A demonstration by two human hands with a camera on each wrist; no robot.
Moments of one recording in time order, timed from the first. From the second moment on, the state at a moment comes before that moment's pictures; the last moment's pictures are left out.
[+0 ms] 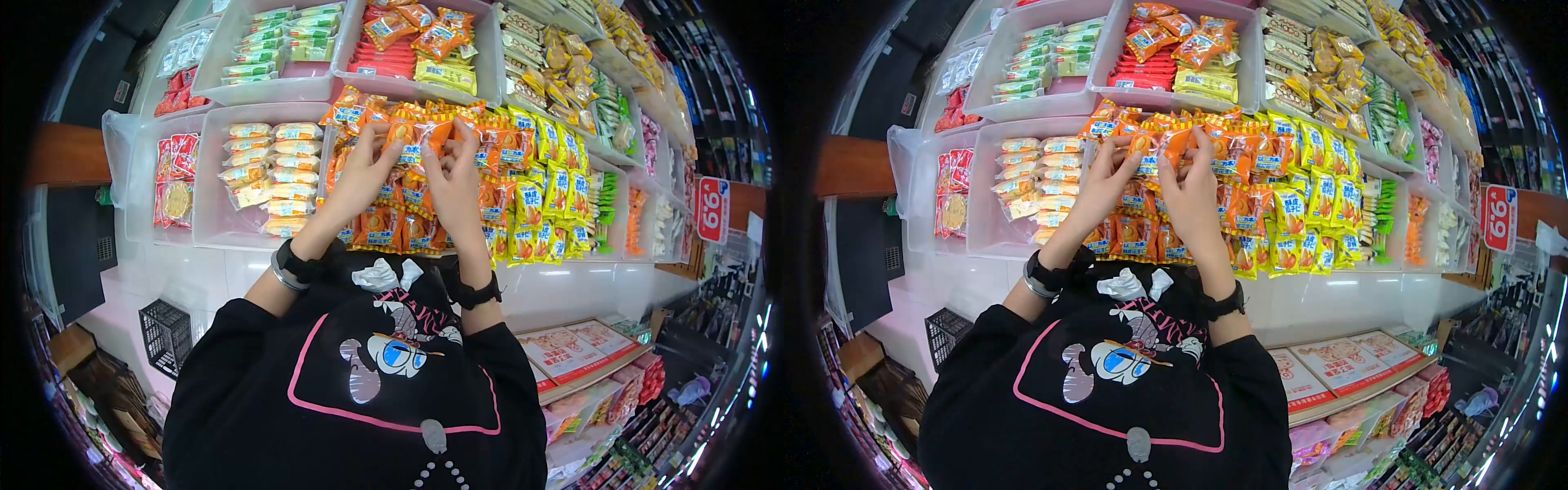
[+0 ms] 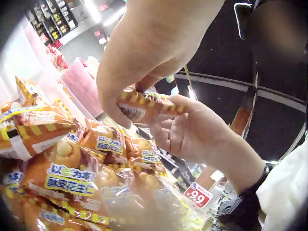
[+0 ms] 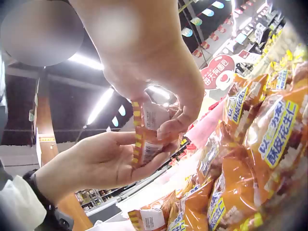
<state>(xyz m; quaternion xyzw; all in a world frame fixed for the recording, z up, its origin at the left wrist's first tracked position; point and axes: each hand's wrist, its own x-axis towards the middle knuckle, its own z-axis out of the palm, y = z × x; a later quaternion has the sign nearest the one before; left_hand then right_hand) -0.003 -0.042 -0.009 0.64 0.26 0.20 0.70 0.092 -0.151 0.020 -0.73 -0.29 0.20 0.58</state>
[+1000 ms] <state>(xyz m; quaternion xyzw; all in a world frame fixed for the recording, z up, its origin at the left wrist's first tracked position) -0.007 0.067 -0.110 0.72 0.39 0.28 0.49 0.107 -0.122 -0.012 -0.82 -0.45 0.04 0.35</state>
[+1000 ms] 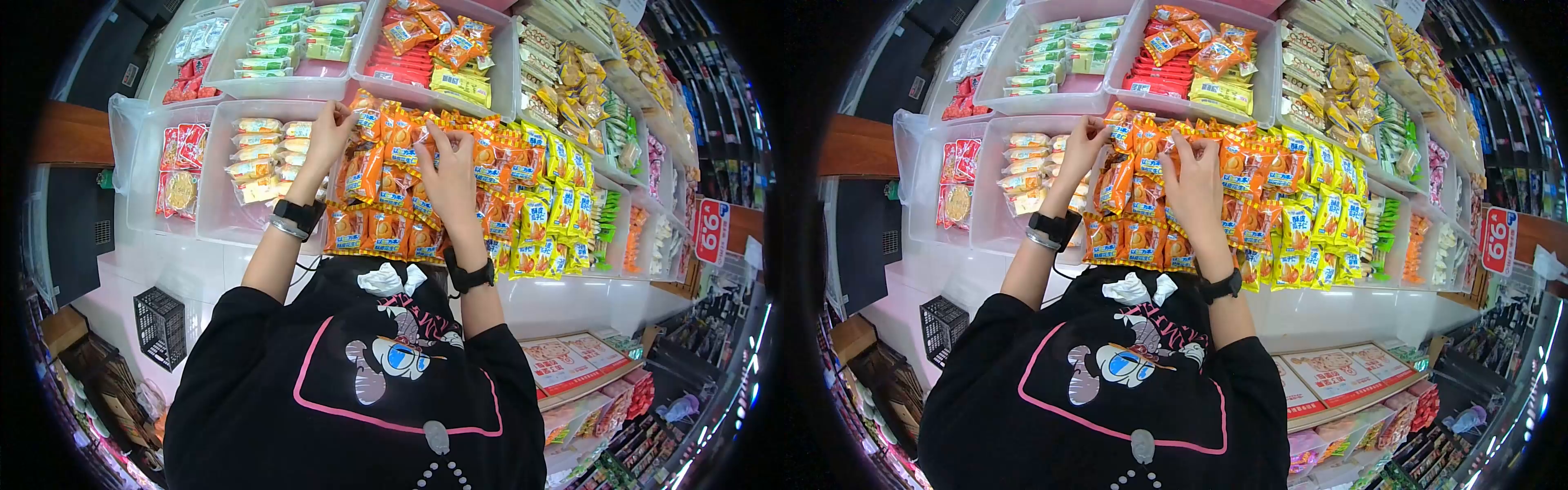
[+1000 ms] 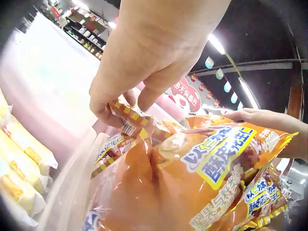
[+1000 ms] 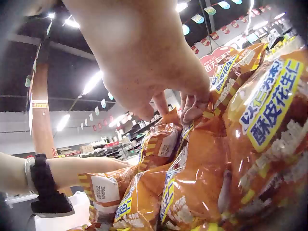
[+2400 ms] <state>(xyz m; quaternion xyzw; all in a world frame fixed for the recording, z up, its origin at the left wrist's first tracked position) -0.024 0.059 -0.083 0.84 0.29 0.26 0.37 0.108 -0.129 -0.001 -0.81 -0.45 0.04 0.37</state>
